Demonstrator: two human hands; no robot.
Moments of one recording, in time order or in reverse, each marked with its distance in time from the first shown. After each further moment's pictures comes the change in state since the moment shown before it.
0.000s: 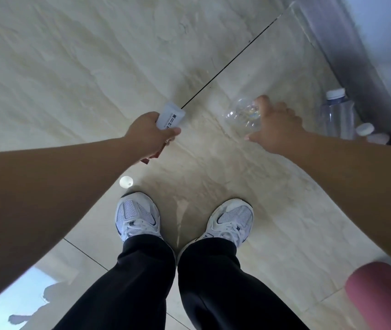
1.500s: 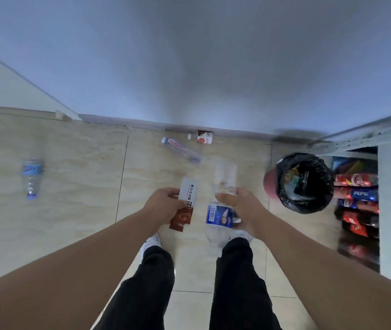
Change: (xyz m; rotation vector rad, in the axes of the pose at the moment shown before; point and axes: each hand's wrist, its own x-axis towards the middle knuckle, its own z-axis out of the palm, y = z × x) left_hand -0.482 0.249 0.106 0.261 -0.374 0.061; right_hand -0.549 0.134 -0.097 1.968 -0.001 0.590
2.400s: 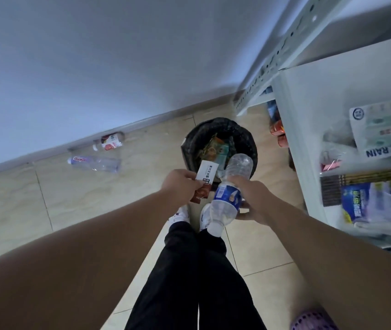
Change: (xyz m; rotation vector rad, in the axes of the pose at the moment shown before) left_hand 0.100 0.103 0.417 0.441 -0.060 0.018; right_hand 0.089 0.079 -0.373 0.336 0.160 0.241
